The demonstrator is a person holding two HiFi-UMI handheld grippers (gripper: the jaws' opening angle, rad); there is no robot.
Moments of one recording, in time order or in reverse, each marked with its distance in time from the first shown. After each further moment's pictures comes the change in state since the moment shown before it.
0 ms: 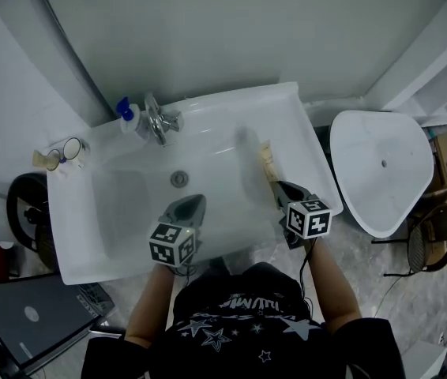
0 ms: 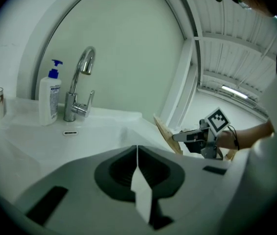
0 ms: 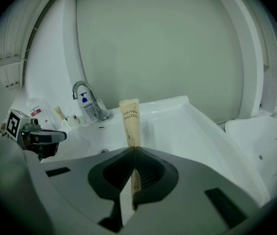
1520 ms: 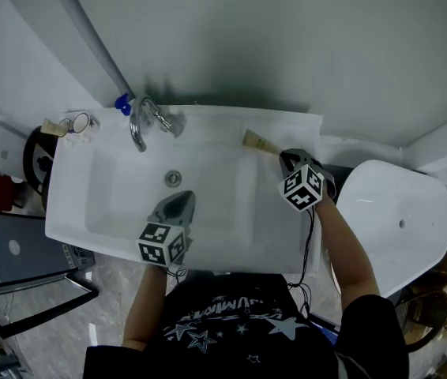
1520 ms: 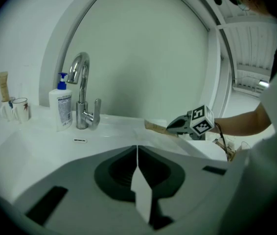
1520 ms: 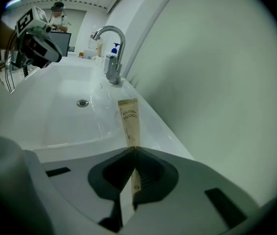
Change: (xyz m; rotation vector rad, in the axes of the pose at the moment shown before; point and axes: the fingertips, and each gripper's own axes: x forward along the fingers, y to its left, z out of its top) left arm 0.059 -0.007 0.044 -0.112 -0.049 0.388; right arm 0.142 -0.102 0.112 -1.072 0.140 0.170
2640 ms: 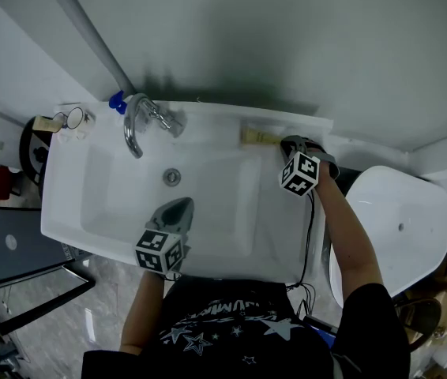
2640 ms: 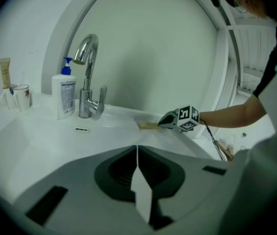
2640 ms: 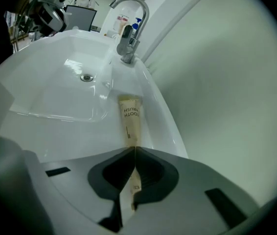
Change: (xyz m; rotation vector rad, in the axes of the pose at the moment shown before) left arm 0.012 0.015 -0.022 -0.064 0.062 0.004; right arm 0.077 -0.018 -0.004 -0.304 0.083 0.064
